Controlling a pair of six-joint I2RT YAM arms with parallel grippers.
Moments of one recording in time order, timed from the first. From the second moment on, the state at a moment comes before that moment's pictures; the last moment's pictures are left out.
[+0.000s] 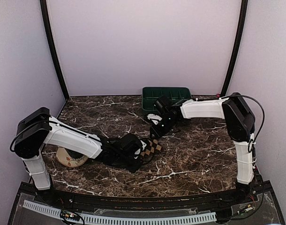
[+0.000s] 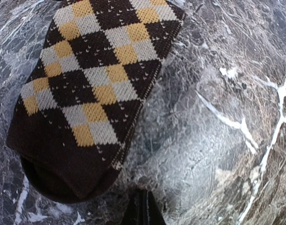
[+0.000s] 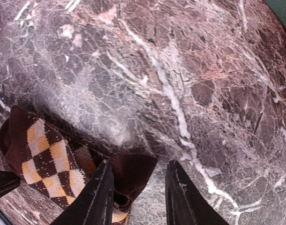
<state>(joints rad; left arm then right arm) -1.09 1.82 0.97 -0.15 -0.11 -0.31 0.74 2.11 1.56 -0.56 -0.19 0.01</state>
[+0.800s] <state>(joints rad) -0.98 1.88 1.06 -0.20 -0.21 -0.36 0.73 1.94 1.34 -0.53 -0.16 0.07</state>
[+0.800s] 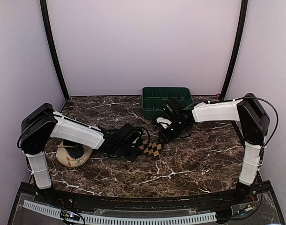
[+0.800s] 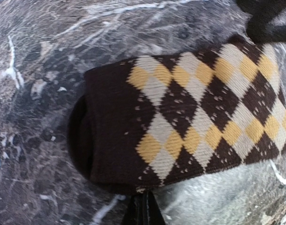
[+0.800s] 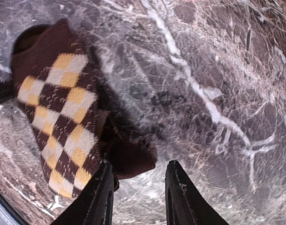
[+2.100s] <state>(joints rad) -0.78 2.06 1.31 -0.16 -0.07 -0.11 0.84 1.60 0.98 -0.37 -0.07 0.19</state>
